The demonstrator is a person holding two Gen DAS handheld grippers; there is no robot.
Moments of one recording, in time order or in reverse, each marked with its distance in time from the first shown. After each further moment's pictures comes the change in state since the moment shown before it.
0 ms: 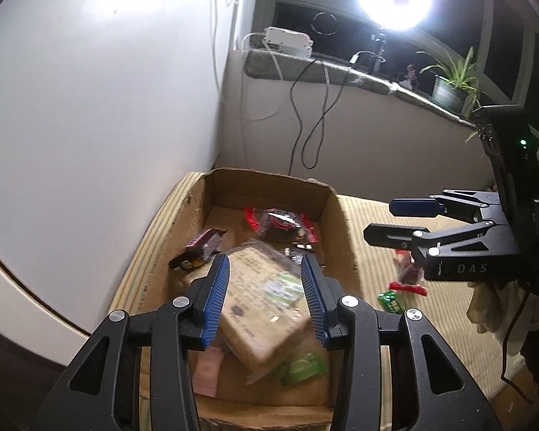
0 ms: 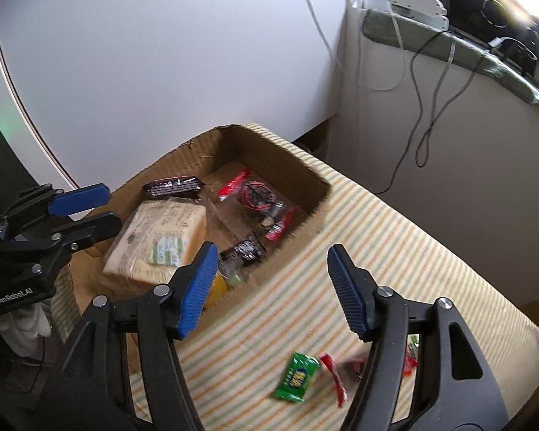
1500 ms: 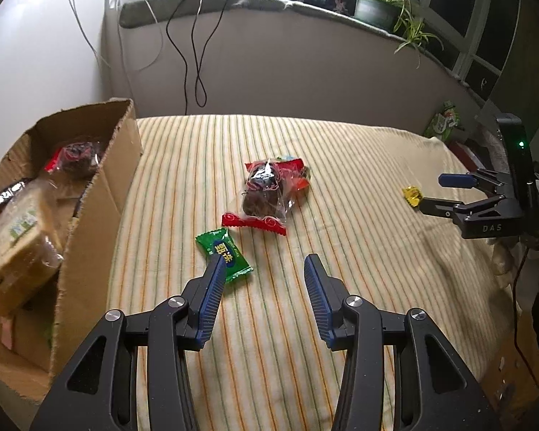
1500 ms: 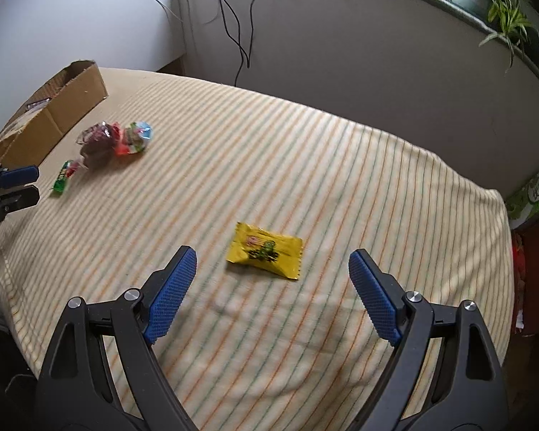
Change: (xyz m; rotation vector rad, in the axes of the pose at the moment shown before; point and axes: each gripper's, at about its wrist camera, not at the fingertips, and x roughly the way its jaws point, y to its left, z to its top) left arm 0.063 -0.164 -0.059 0.140 0.194 -0.162; right arm -0.093 -0.191 -0.198 0.214 0.117 -0.275
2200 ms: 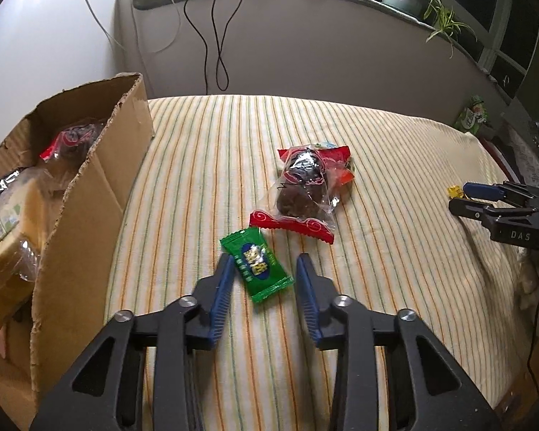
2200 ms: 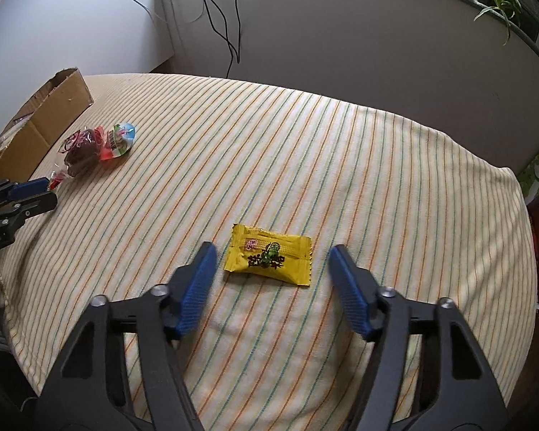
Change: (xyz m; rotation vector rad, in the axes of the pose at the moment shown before) left arm 0.031 0.010 0.004 -0.027 0.045 0.083; right arm 0.019 0.002 0.001 0.070 0.003 0.009
